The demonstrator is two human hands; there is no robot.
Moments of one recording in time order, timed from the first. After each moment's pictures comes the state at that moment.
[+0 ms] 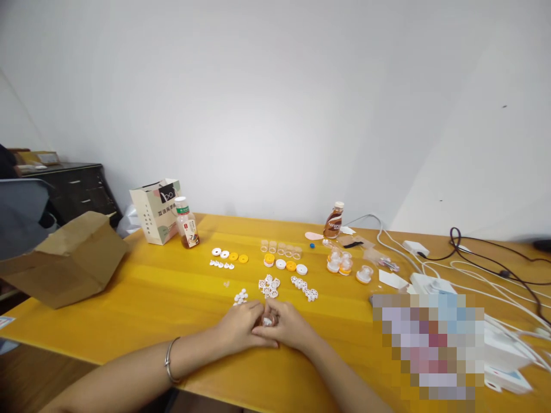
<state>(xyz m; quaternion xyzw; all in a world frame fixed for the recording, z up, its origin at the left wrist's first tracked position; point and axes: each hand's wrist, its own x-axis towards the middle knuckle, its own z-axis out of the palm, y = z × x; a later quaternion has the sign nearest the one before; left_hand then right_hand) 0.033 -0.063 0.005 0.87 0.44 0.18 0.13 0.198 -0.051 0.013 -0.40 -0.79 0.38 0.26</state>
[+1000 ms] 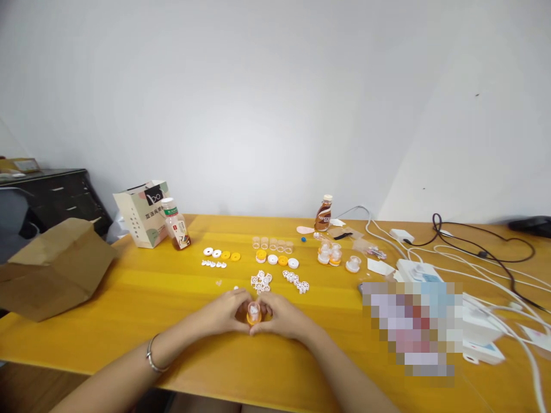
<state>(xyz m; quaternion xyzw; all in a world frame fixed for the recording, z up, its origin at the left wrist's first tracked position) 0.011 -0.053 0.030 0.88 0.38 0.18 0.23 0.205 -0.053 0.028 -0.36 -0.82 0.39 0.22</state>
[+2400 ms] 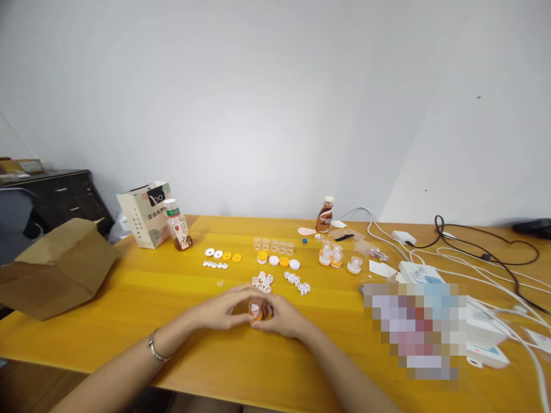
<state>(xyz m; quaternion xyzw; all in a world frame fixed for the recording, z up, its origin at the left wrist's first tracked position) 0.006 -0.052 0.050 0.89 0.24 0.24 0.30 0.200 -0.045 0.015 -0.37 -0.80 0.42 0.24</state>
